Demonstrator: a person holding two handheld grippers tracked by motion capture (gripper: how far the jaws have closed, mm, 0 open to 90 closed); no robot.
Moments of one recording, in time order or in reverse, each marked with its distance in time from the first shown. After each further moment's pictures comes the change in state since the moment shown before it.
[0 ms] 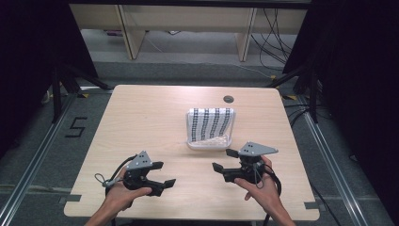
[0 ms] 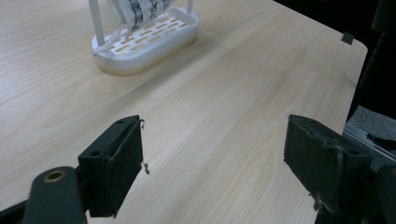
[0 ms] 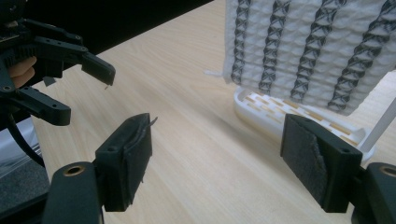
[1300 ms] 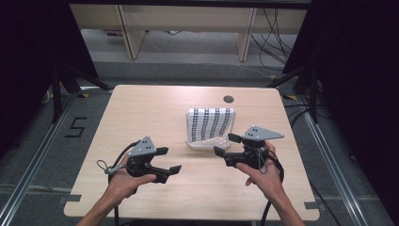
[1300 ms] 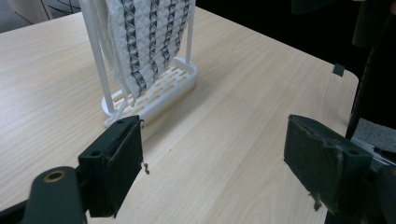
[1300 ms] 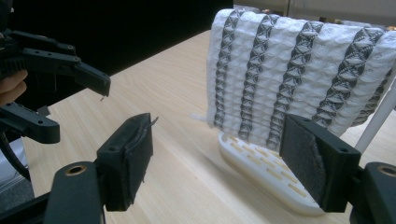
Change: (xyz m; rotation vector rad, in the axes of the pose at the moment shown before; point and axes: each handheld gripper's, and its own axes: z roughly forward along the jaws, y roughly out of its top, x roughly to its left) left arm -0.005 0.049 -0.006 -0.051 0.016 0.054; right arm -0.009 0.042 -0.008 -0.087 -0.020 -0.028
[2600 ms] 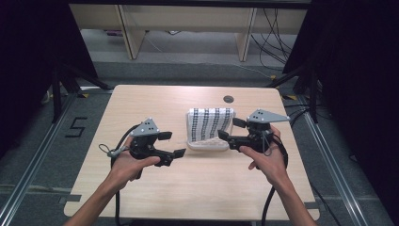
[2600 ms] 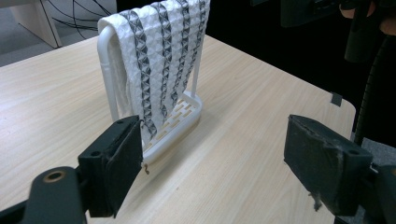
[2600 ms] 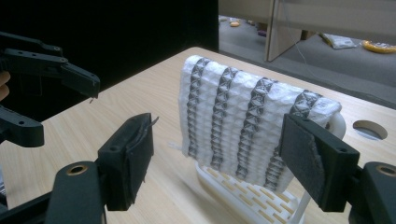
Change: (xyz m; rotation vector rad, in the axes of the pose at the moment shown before) left arm 0.012 0.045 0.001 -0.041 -0.010 -0.017; right arm -0.017 0.038 -0.005 -0.020 -0.053 -0.002
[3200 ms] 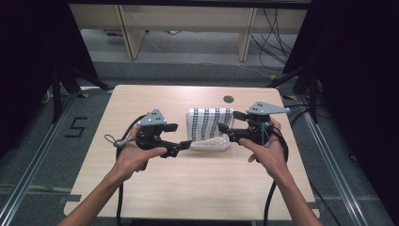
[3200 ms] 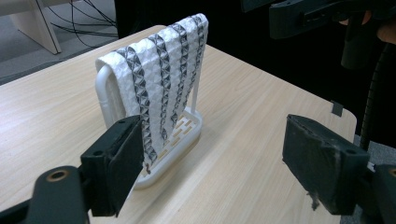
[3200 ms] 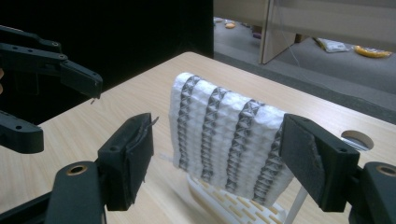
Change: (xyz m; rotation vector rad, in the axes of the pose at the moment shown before) left arm -0.002 0.028 0.009 0.000 0.007 0.019; right arm -0.005 0.018 0.003 -0.006 -0.014 -0.019
